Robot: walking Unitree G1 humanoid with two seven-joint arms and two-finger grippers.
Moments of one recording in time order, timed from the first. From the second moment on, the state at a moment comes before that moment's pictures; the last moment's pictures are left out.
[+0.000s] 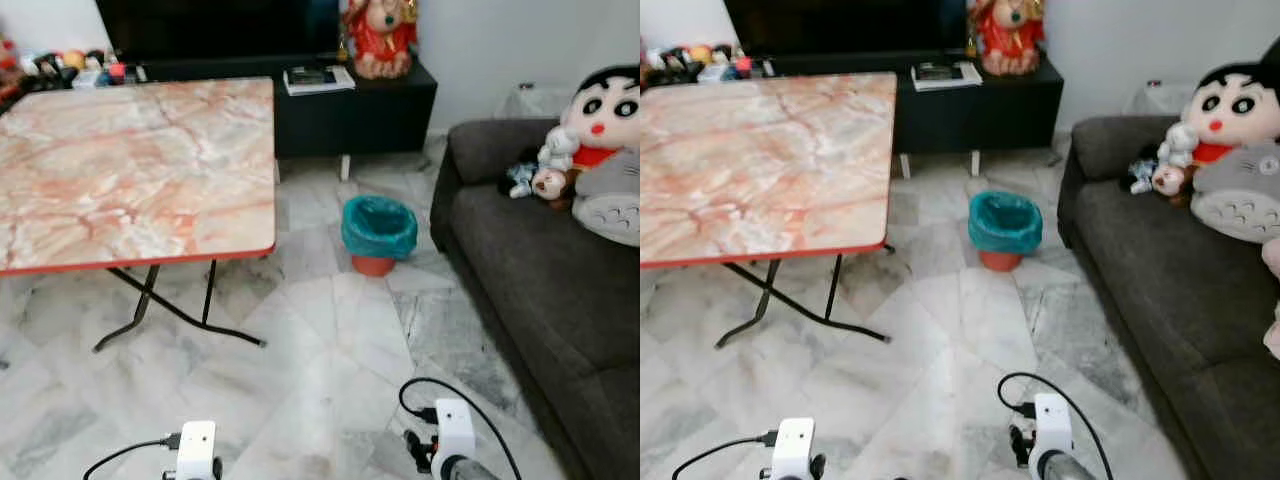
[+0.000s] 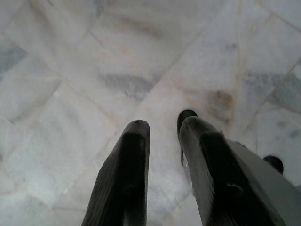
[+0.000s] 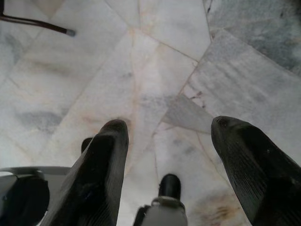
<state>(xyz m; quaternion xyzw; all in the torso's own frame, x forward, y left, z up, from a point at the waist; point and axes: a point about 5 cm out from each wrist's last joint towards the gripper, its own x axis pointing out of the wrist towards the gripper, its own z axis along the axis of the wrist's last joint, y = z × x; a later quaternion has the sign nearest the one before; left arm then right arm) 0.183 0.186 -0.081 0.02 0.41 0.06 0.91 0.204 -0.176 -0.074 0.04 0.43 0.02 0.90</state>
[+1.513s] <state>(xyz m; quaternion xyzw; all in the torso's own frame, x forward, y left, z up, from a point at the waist) 0.193 0.200 -0.075 0.03 0.40 0.08 0.91 0.208 -0.159 -0.073 0.06 0.42 0.04 0.91</state>
